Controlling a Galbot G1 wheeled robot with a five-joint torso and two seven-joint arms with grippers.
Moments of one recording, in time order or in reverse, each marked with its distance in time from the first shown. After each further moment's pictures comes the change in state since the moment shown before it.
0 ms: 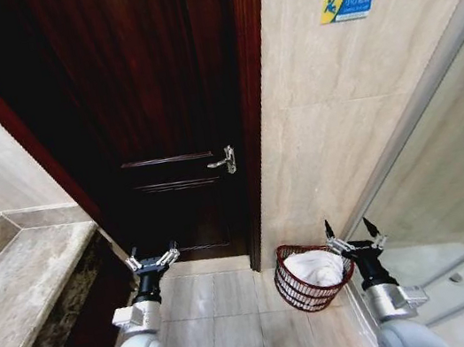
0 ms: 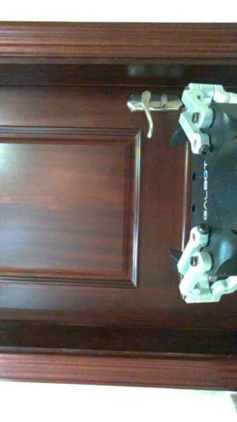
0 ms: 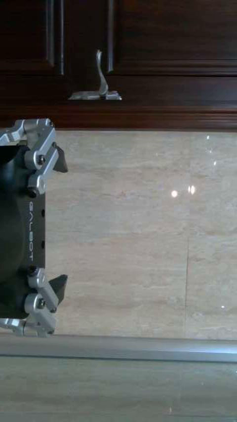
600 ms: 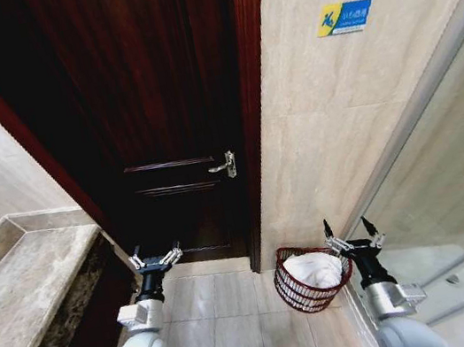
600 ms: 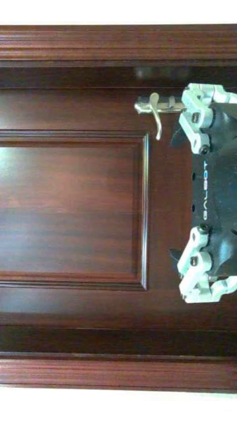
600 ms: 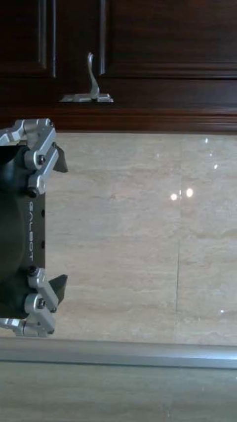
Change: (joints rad) left arm -0.005 -0.002 0.006 -0.001 0.003 0.006 -0.002; right arm 0.018 -0.006 -0.004 -0.011 -0.004 -0.009 -0.007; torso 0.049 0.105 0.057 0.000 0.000
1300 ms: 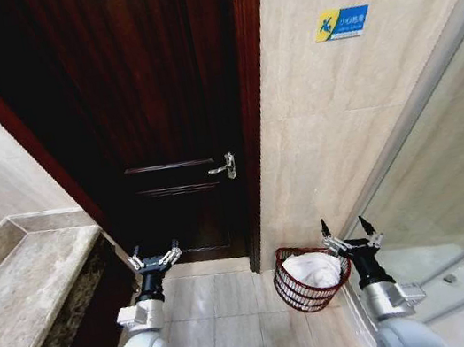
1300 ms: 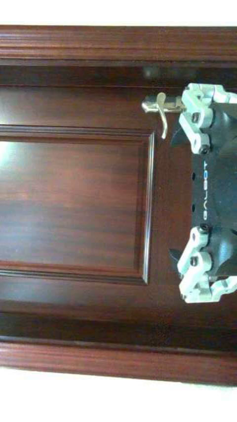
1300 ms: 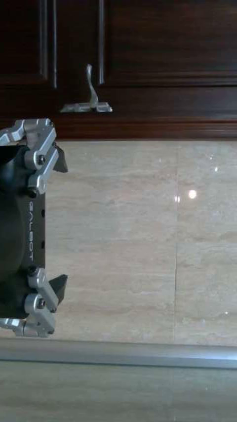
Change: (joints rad) left arm 0.000 0.002 0.003 0.028 -0.027 -0.055 -0.006; right arm -0.021 0.007 -0.020 0.032 -0.005 -0.026 0.005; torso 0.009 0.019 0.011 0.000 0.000
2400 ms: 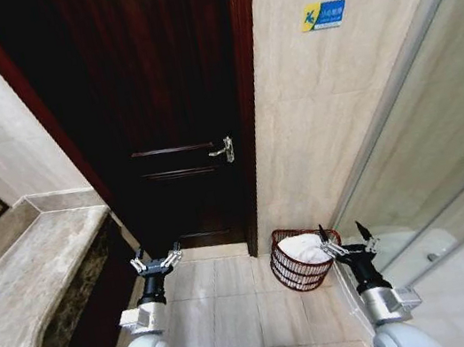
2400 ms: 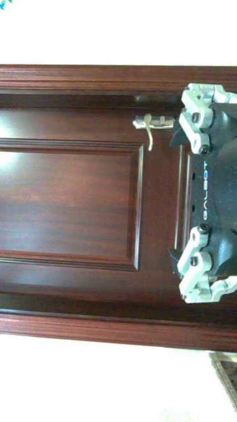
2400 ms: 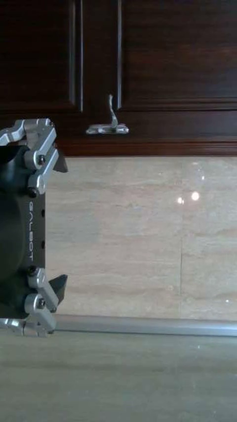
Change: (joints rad) left arm 0.001 -0.015 0.008 0.015 0.012 -0.026 0.007; right arm -0.024 -0.003 -0.012 -0.027 -0.004 0.034 0.000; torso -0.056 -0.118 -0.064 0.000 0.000
